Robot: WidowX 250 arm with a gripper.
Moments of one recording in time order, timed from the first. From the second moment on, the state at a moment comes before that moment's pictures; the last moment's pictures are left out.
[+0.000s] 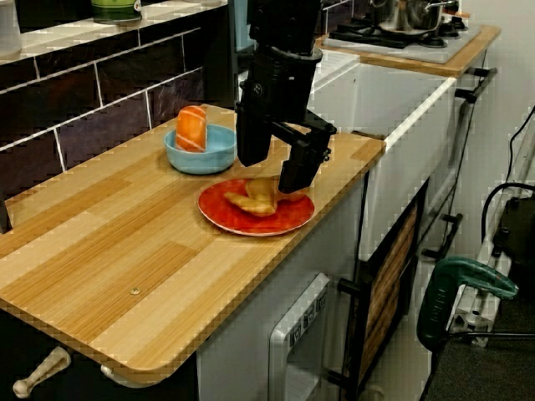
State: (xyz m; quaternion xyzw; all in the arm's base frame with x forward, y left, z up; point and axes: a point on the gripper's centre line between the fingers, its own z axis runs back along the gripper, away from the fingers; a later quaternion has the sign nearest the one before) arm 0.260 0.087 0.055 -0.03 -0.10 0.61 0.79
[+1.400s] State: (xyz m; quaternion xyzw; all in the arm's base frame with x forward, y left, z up) arm 0.261 0.082 0.039 -0.02 -0.09 0.61 0.79
